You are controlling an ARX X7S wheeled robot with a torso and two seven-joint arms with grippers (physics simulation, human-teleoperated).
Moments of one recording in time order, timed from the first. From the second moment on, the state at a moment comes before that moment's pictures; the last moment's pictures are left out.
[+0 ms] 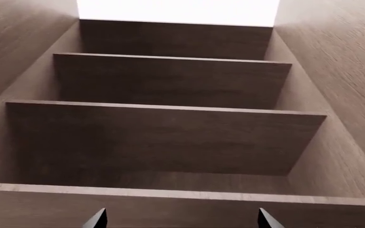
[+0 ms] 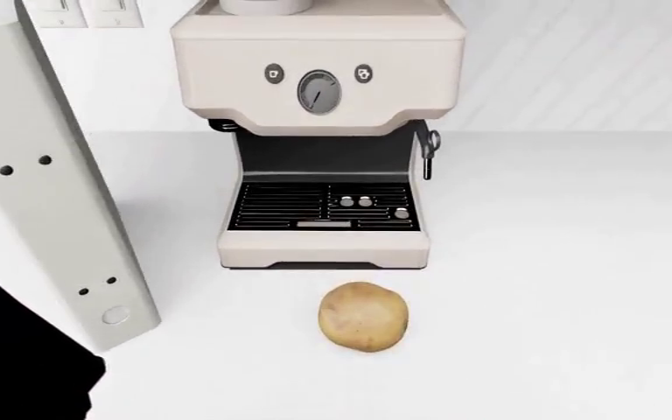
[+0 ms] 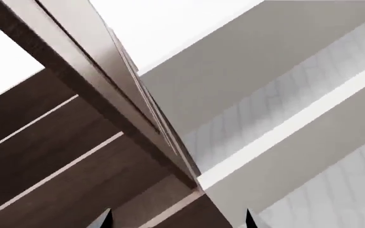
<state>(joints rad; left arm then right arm) 0.12 -0.24 -0.06 0.76 -0.19 0.54 -0.13 -0.28 0.60 0.18 -1.01 0.83 -0.59 0.44</state>
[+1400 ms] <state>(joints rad) 0.13 -0.27 -0.04 0.73 -0.18 0.56 -0.16 1.60 0.90 -0.57 -0.41 1.45 -0.10 0.68</state>
